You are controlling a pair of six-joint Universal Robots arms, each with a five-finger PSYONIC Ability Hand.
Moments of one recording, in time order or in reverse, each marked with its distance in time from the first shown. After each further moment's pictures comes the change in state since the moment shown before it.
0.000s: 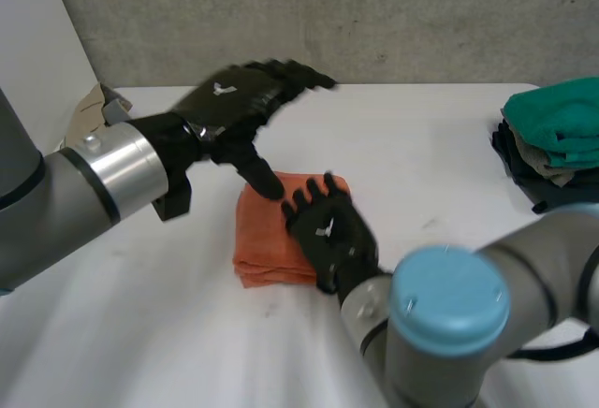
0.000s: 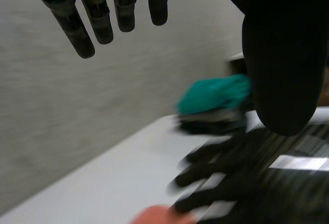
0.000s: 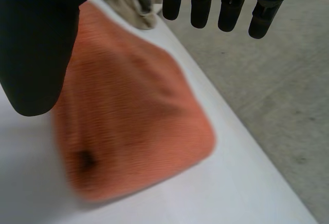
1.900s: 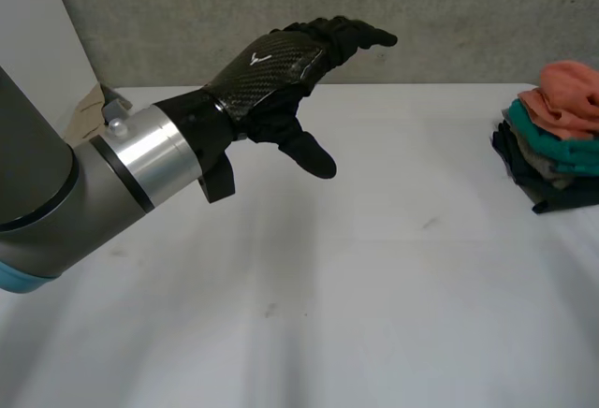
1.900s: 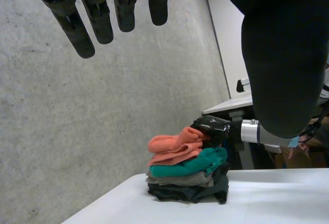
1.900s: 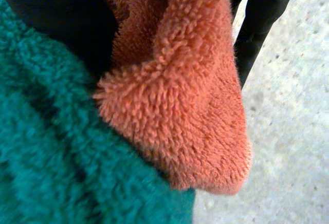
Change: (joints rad) left arm -0.073 -0.013 -0.003 0.271 0.042 -0.221; right arm -1.214 0.483 -0.630 -0.338 -0.810 0.451; left_hand 0.000 0.000 0.000 0.000 0.000; right_hand 0.767 0.930 0.961 0.996 0.956
